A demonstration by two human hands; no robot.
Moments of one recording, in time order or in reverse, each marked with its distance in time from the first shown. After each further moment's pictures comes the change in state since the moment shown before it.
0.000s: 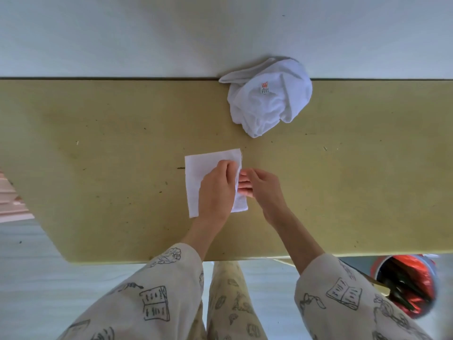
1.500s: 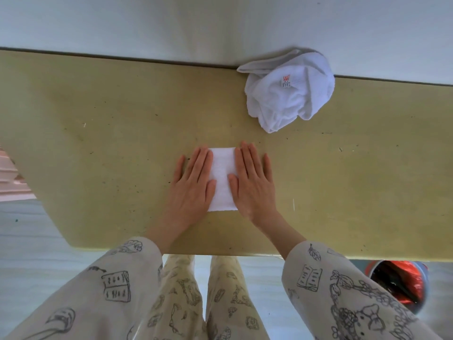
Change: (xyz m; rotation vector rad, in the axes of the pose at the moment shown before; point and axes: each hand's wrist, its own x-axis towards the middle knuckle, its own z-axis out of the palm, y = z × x) left_hand 0.008 -0.099 -0.037 0.682 -0.037 0.465; right_hand 0.024 0.045 0.035 -1.209 0.202 -0.865
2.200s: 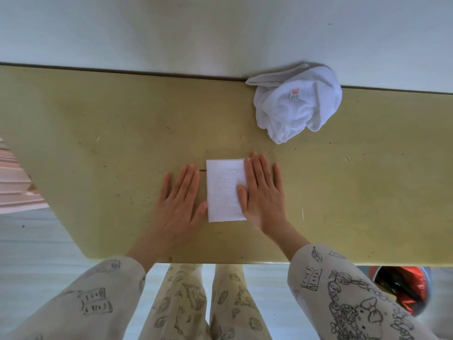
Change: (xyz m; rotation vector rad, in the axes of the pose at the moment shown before) left_hand -0.027 -0.040 -0.022 0.050 -0.147 0.011; right_hand 0.003 -0.003 -0.001 -0.060 -0.032 0.042
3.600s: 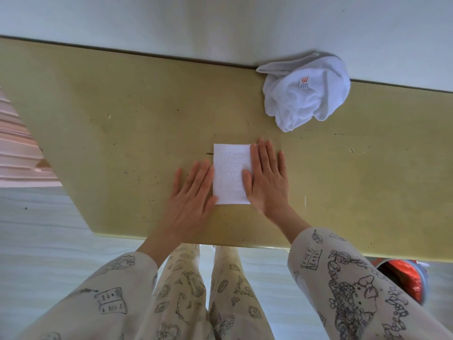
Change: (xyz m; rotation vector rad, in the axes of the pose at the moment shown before) left_hand -0.024 0.022 0.004 -0.101 0.023 0.003; right_hand -0.002 -0.002 -0.003 -0.018 -0.055 0.002
